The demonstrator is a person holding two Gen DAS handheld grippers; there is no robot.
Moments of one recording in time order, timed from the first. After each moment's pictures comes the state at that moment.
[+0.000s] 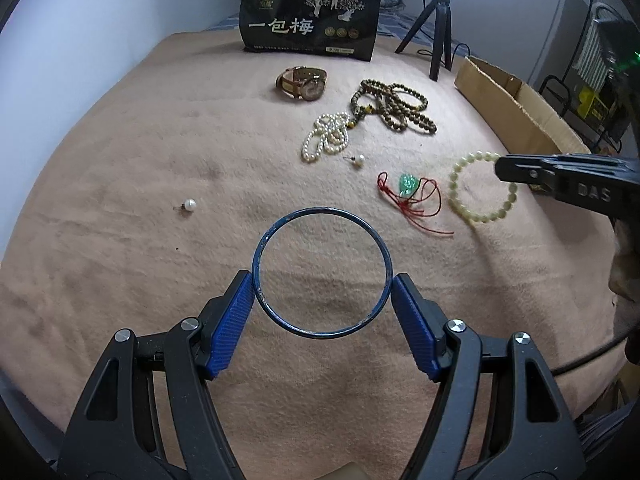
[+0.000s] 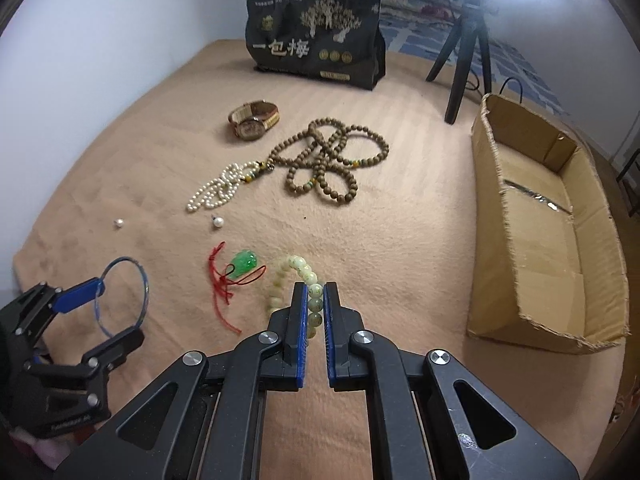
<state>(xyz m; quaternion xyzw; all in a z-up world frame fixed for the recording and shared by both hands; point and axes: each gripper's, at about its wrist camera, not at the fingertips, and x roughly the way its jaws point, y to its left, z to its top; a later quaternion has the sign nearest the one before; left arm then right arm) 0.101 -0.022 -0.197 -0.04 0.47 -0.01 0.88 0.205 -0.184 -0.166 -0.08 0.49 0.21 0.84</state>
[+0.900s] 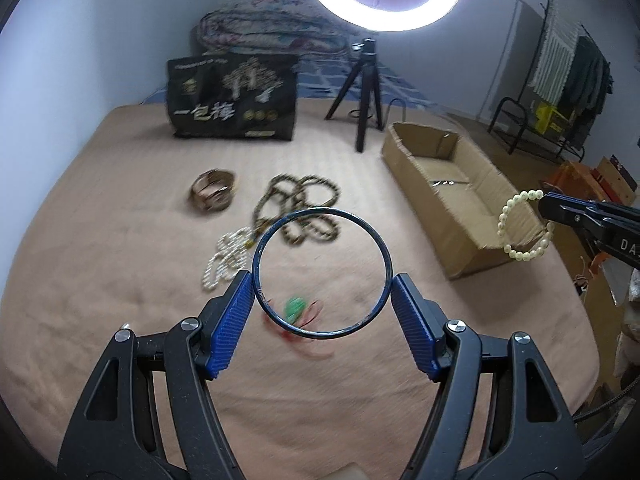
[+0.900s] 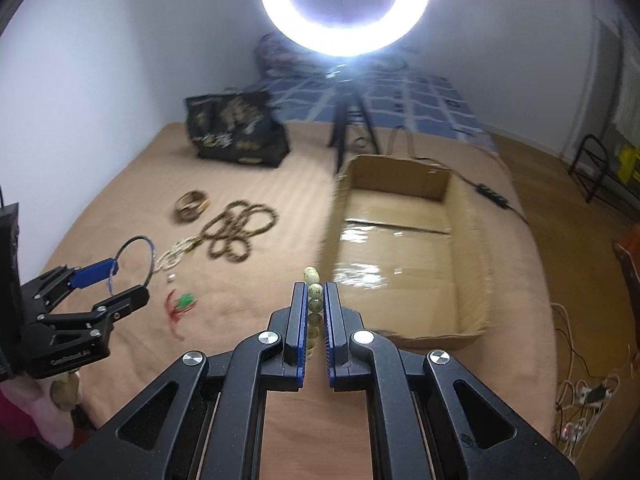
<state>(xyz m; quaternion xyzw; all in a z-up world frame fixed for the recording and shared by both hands) 0.156 -0.093 -0.121 -0.04 0.40 -0.08 0.91 0.193 -0.297 -0.083 -0.03 0.41 0.13 0.90</state>
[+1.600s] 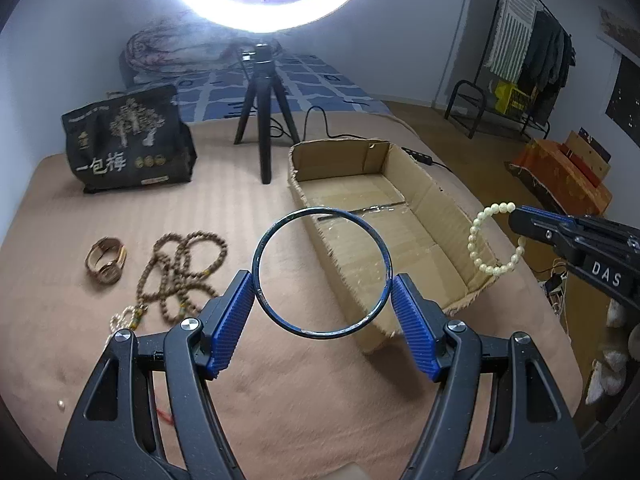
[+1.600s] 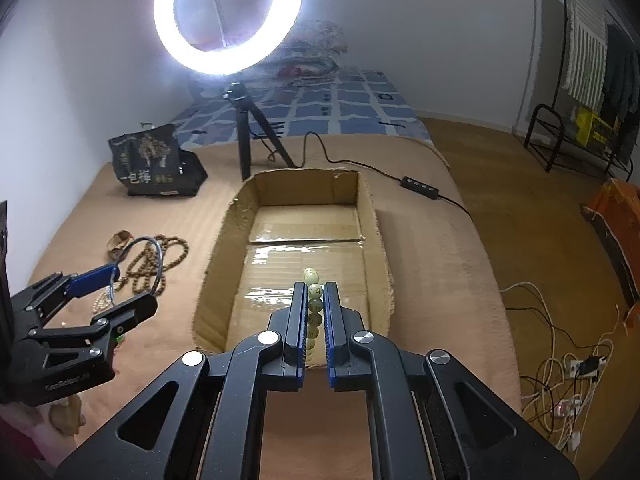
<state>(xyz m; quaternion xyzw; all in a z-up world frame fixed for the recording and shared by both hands) 0.225 -0.201 -0.111 0.00 0.39 -0.16 0.91 0.223 -0.374 -0.089 0.01 0.41 0.04 0.91</state>
